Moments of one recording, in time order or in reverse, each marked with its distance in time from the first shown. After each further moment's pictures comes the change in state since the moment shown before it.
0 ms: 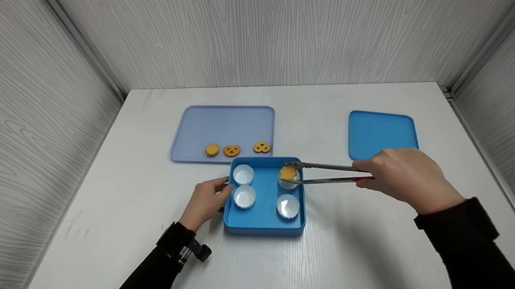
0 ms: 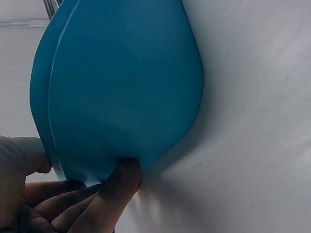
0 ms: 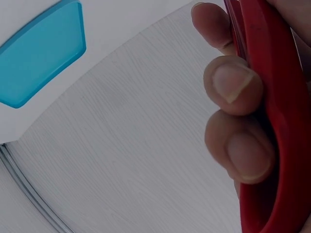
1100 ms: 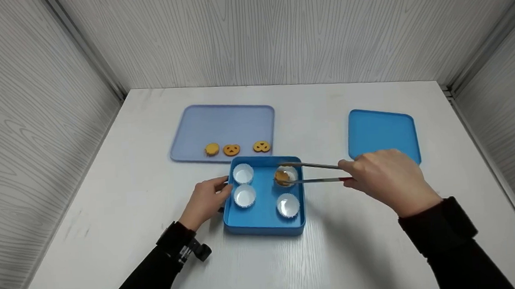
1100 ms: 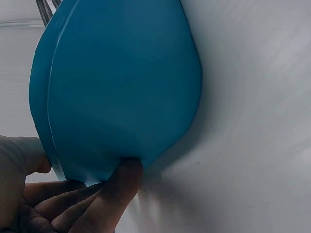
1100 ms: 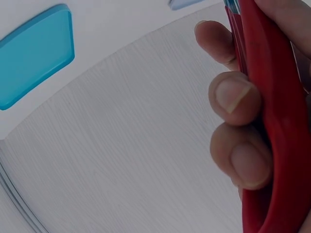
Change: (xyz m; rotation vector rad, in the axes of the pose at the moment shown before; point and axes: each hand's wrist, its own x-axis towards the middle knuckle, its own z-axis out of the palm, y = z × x) left_hand -0.002 -0.001 0.000 0.000 0.006 0.010; right_hand 0.015 -0.022 0.004 -0.038 0.014 -0.001
